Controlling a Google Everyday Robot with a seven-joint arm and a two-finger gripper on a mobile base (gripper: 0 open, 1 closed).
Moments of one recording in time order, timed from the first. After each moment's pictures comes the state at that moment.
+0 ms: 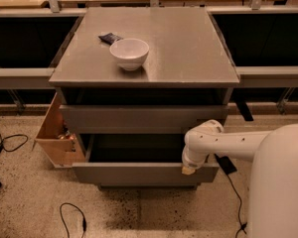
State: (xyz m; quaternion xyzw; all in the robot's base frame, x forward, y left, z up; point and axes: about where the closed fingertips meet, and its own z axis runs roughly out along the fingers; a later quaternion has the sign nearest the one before) arm 0.594 -0.160 0.432 -0.62 0.78 -0.01 0.09
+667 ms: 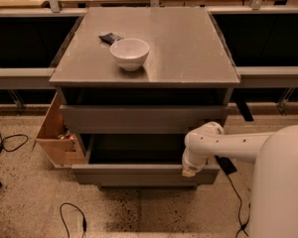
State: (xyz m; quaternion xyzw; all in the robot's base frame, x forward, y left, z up) arm 0.576 -0.165 0.428 -0.61 0.79 0.00 0.07
